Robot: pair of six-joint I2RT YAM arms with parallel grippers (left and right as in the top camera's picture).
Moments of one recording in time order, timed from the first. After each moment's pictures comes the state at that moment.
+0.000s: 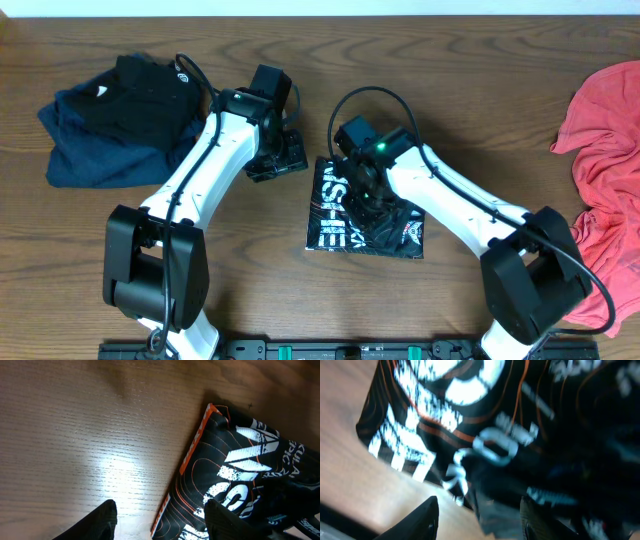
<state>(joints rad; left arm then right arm) -0.32 1.83 1.42 -1.03 0.20 -0.53 0.64 1.85 1.33 -1.04 -0.14 0.06</state>
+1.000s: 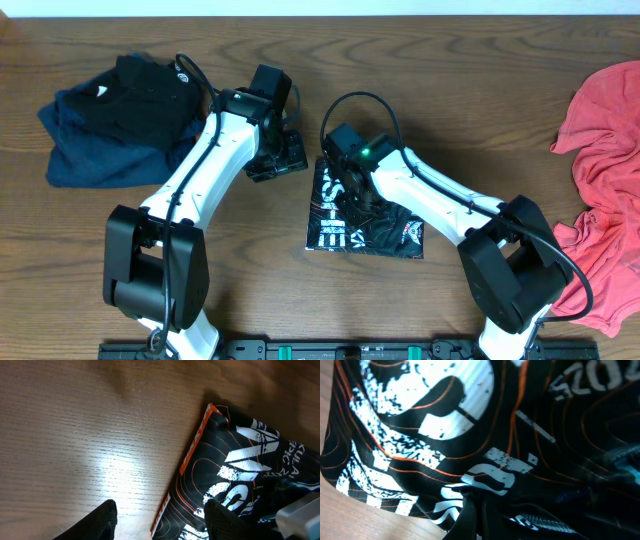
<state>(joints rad) -0.32 1.83 1.42 -1.03 0.20 -0.53 0.68 1.92 1.33 -0.99 -0.07 0.17</state>
